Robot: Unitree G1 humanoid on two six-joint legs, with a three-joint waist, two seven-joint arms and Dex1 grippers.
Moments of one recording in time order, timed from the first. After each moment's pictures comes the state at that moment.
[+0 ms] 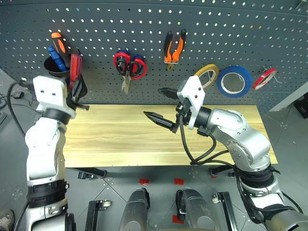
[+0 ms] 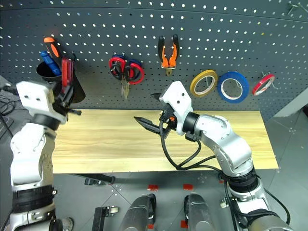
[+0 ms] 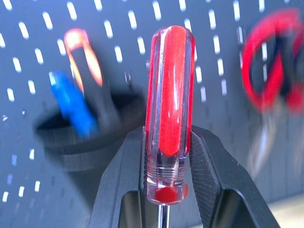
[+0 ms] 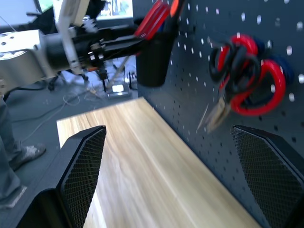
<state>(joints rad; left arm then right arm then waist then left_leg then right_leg) -0.40 0.54 0.34 -0.13 -0.22 0.16 -0.31 -0.63 -0.28 0.21 -0.47 0.38 0.73 0.57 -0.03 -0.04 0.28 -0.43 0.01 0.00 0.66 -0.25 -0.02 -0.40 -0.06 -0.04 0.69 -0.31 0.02</state>
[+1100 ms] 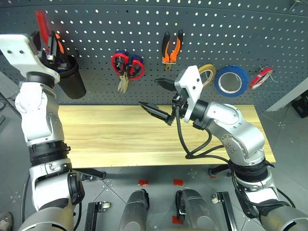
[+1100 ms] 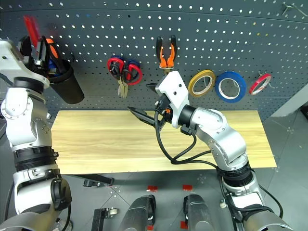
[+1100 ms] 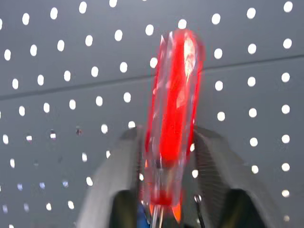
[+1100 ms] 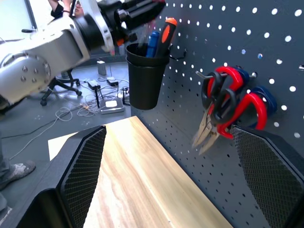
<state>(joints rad) -0.71 0.54 0.40 0.27 -0.25 -0.02 -0.21 -0.68 -0.24 0.20 -0.42 0.37 0.70 0.54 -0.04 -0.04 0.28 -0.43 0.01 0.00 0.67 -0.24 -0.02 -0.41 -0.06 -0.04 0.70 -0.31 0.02</state>
